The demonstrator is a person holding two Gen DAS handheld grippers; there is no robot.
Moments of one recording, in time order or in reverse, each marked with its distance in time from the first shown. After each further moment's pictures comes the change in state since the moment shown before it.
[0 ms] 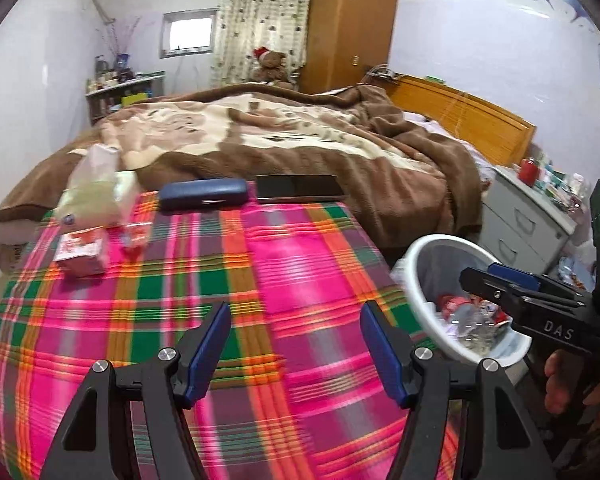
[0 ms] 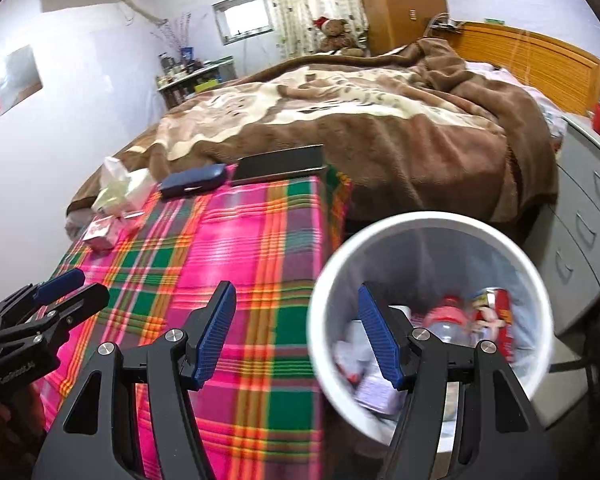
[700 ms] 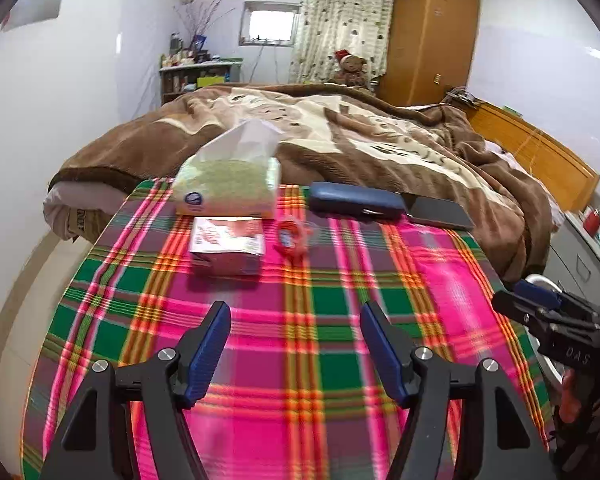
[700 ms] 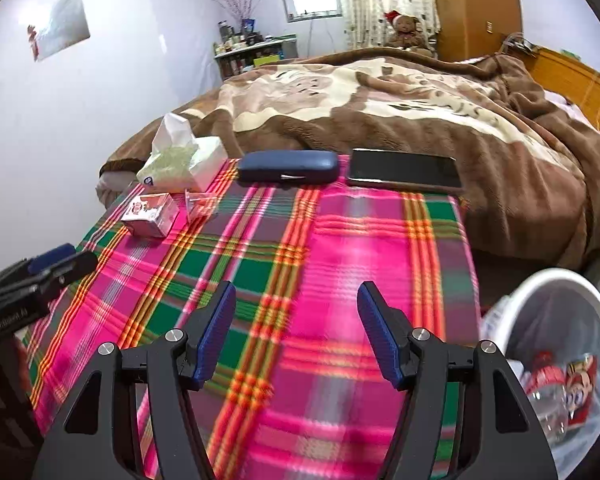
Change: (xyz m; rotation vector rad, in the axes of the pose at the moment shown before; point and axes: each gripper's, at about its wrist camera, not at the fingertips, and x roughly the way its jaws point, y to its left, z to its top) left arm 0.001 0.170 0.007 -0.167 -0.004 0.170; right arm 0.069 0.111 0.022 -0.170 0.054 0.094
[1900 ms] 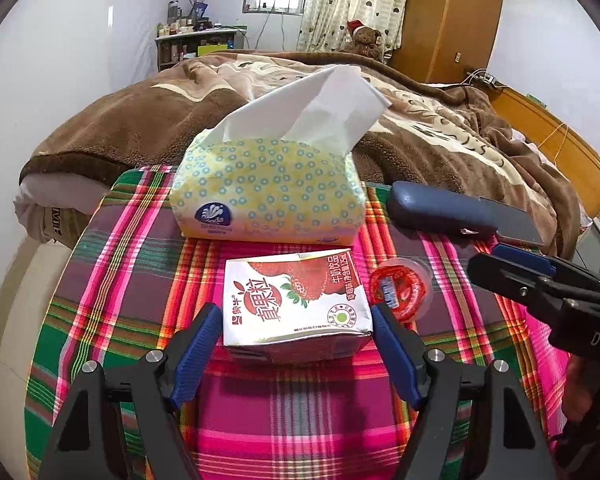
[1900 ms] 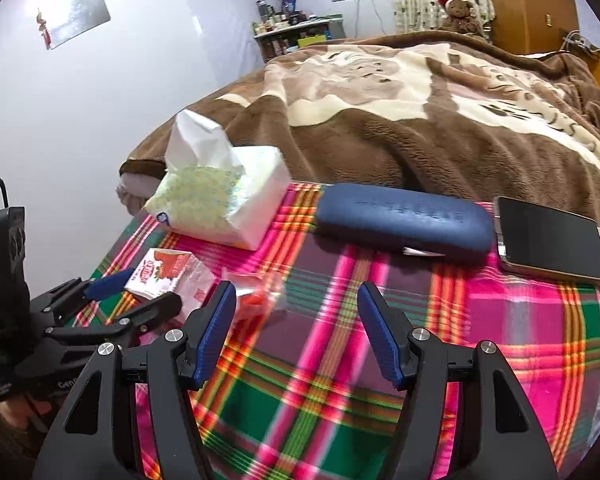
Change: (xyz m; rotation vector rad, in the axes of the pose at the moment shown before) left arm 0.128 0.070 0.052 -0.001 0.116 -0.005; right arm 0.116 0.064 0.076 -0.042 0.075 0.165
